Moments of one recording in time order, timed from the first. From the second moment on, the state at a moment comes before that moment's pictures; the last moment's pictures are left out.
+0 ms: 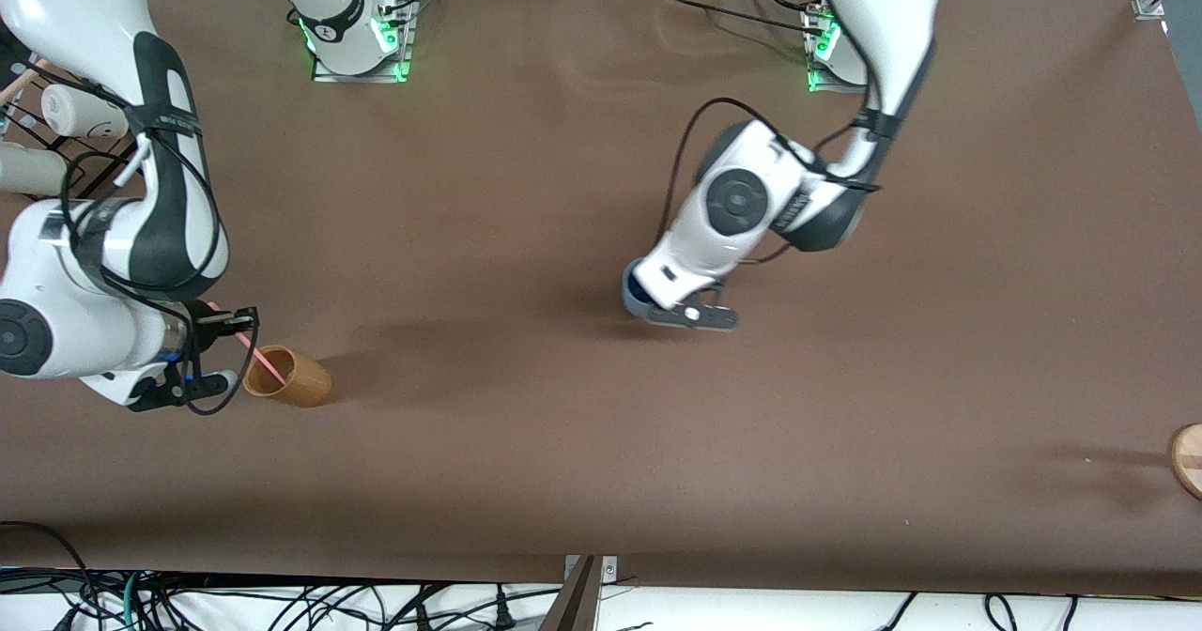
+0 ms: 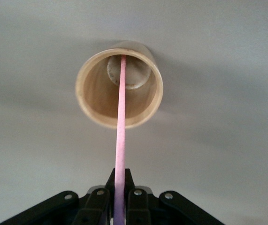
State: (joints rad) left arm -0.50 0.62 -0.15 -1.53 -0.06 2.14 -0.53; right arm 0.10 0.63 -0.12 -1.28 0.03 1.62 -0.24
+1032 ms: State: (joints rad) left arm -0.66 0.84 -0.14 -1.32 -0.07 2.15 -0.77; right arm 0.11 0.50 -0.12 -1.13 0.03 1.27 -0.25
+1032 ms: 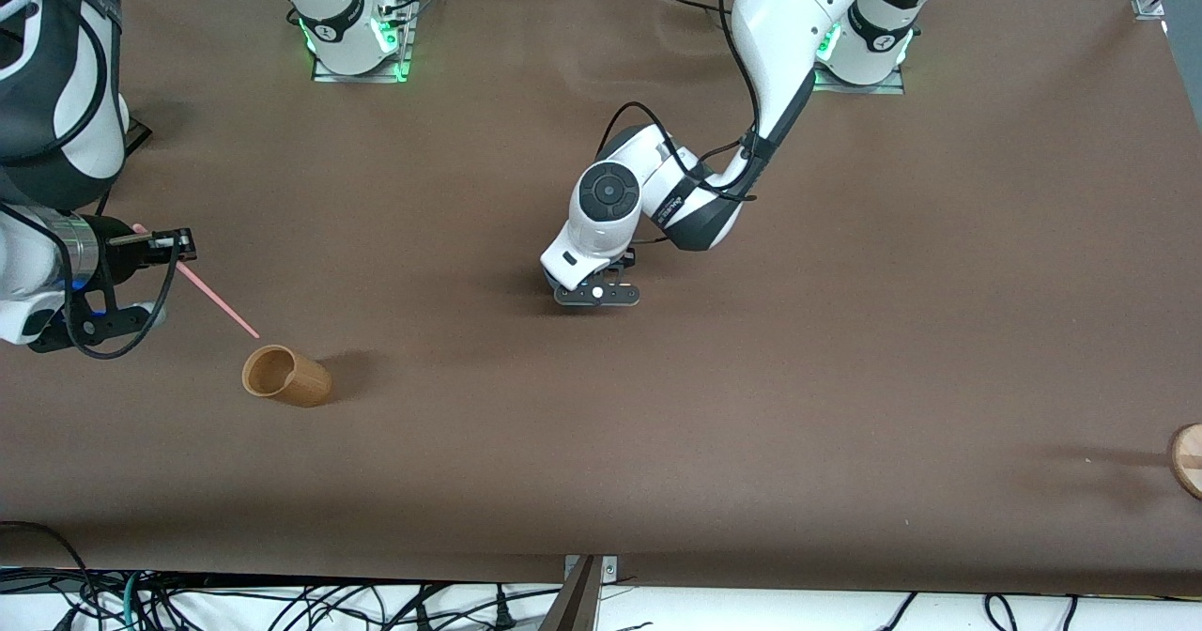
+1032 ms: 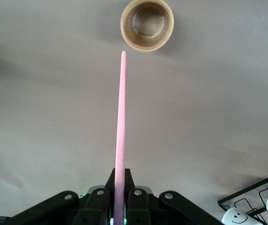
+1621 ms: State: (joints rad) left arm -0.65 0.75 -0.14 -1.21 -0.14 1.94 -0.73; right arm 0.26 0.50 -0.12 -1.12 0.05 1.27 -0.04
